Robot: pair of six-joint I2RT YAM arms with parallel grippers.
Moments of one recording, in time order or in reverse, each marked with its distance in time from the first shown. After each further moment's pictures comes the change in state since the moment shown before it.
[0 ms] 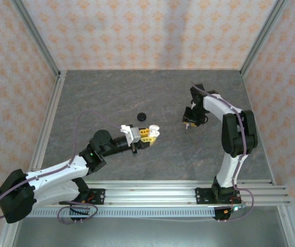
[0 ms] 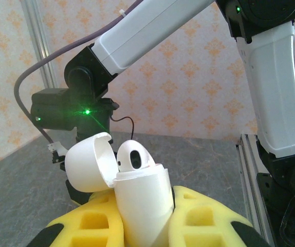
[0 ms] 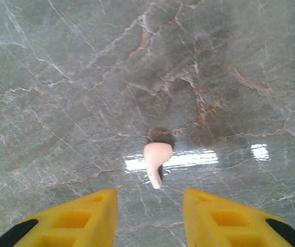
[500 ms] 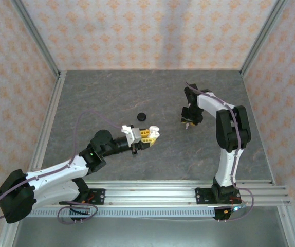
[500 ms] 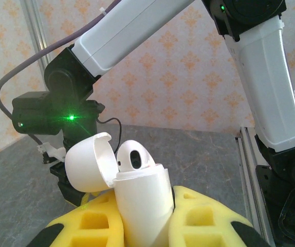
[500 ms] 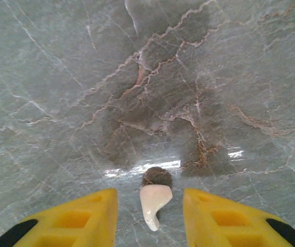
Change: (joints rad) left arm 0.000 -0.002 -0.002 -0.035 0.000 0.008; right arm 0.039 0.100 0.067 -0.013 0.111 0.021
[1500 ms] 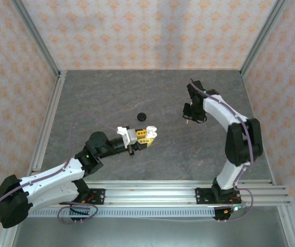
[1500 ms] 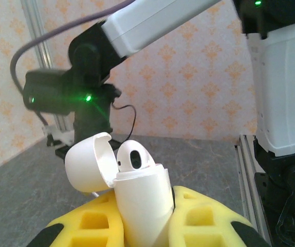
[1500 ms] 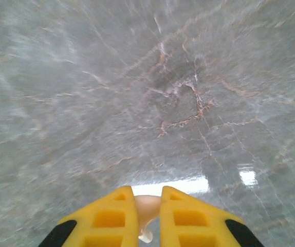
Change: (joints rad) left arm 0.000 -0.085 -0.013 -0.020 0.000 0.005; right arm 0.039 -0.281 -0.084 0.008 0.021 0.042
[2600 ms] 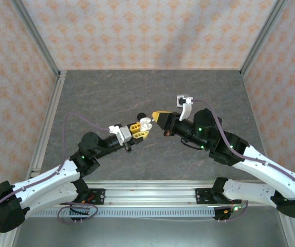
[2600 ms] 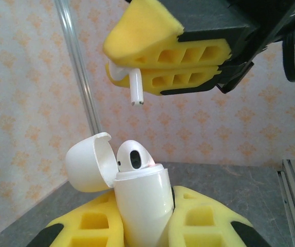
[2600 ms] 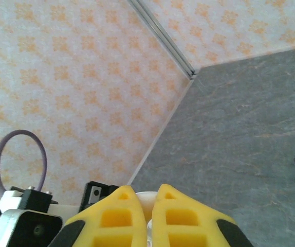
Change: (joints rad) left arm 0.000 -0.075 0.031 0.011 -0.127 0.070; right arm 0.732 -0.748 -0.220 0.583 0.144 0.196
